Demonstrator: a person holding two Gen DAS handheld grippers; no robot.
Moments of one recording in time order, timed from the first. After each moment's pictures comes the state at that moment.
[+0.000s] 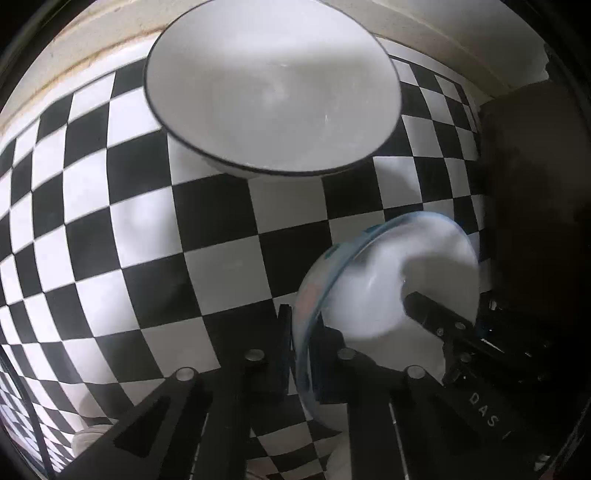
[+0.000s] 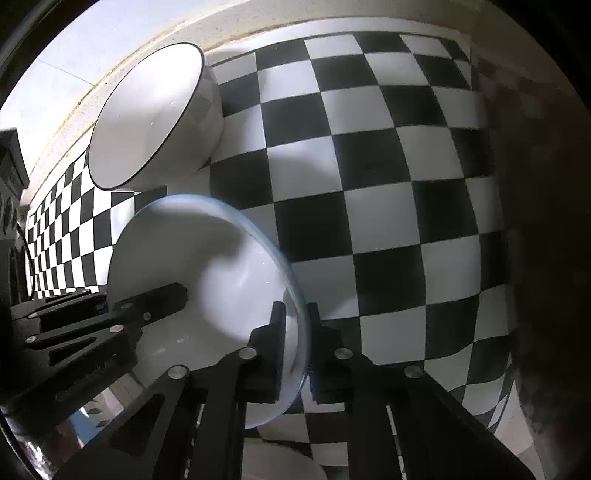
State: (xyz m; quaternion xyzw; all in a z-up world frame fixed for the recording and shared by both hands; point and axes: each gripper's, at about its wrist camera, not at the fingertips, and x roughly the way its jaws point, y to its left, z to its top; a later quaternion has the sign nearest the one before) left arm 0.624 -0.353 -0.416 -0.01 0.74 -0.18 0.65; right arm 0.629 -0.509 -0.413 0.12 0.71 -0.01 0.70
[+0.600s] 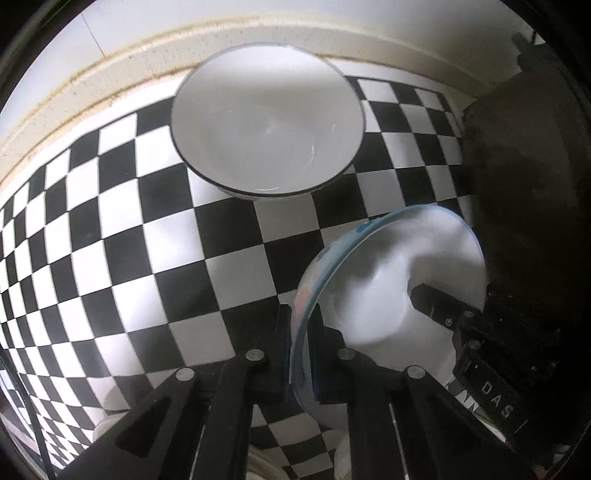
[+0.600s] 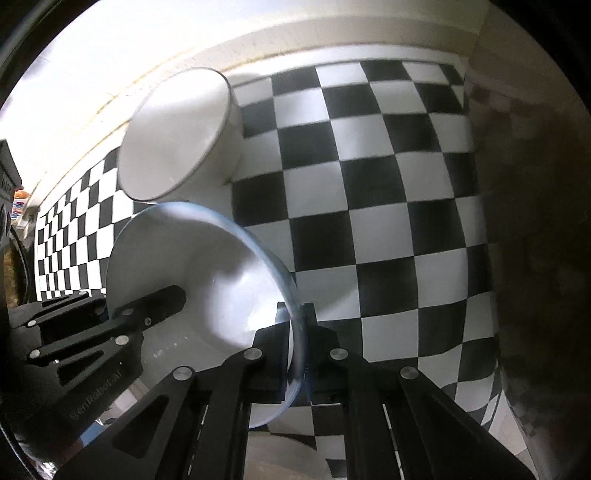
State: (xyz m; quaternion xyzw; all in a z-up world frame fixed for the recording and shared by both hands) left arm 0.607 -0.354 -0.367 0.02 0.71 -0.17 0.68; right arm 0.628 -0.505 -0.374 0.12 0.69 0.00 0.72
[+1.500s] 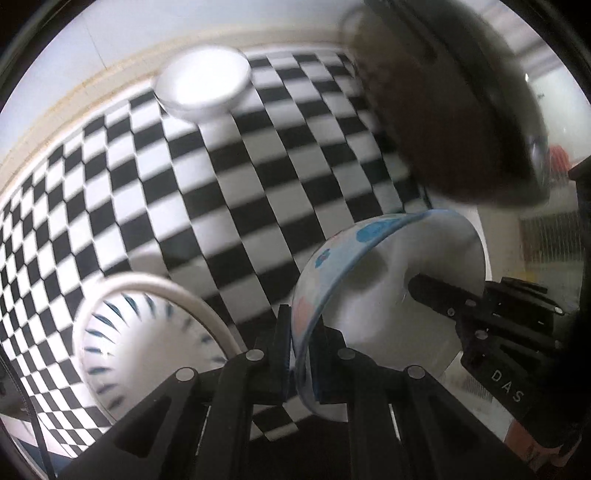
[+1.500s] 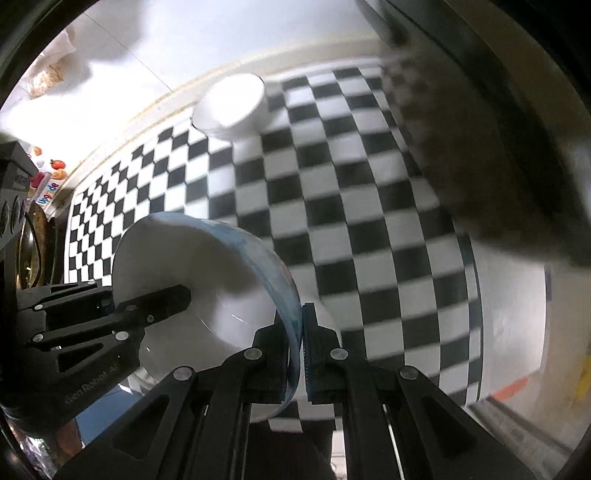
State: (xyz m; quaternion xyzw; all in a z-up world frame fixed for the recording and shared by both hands) left arm 0.472 -0.355 -0.302 0.06 0.70 -0.24 0.67; right arm 0.453 -0.500 -0.293 0.14 0.65 -0.01 0.74
